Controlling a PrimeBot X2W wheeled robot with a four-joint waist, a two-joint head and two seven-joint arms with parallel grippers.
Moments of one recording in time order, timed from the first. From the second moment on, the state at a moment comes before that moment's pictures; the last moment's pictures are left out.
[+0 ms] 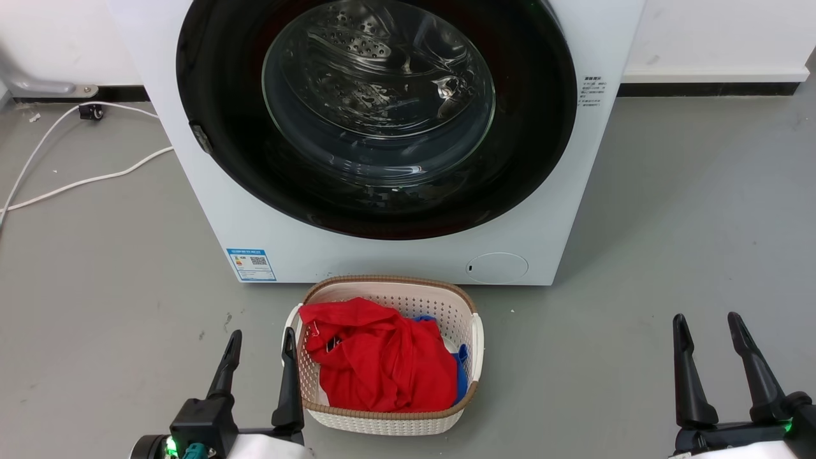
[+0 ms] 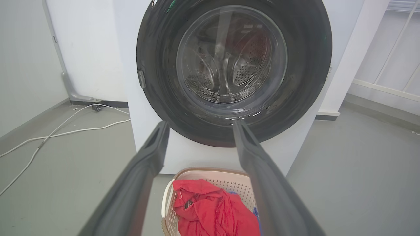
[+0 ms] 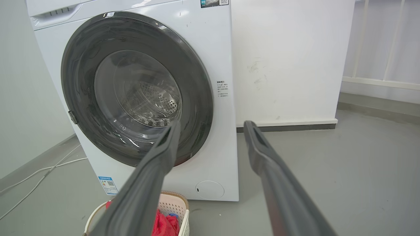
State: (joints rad) left arm 0.09 0.09 -0.16 0.00 -0.19 0.11 -0.23; right arm 0.17 -0.05 -0.06 -0.13 0.15 0.13 -0.23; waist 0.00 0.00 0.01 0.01
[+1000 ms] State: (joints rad) left arm 0.12 0.05 -0.11 0.02 -0.07 0.08 -0.26; right arm 0.20 -0.05 -0.05 -0.10 0.14 0.13 -0.26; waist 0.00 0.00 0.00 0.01
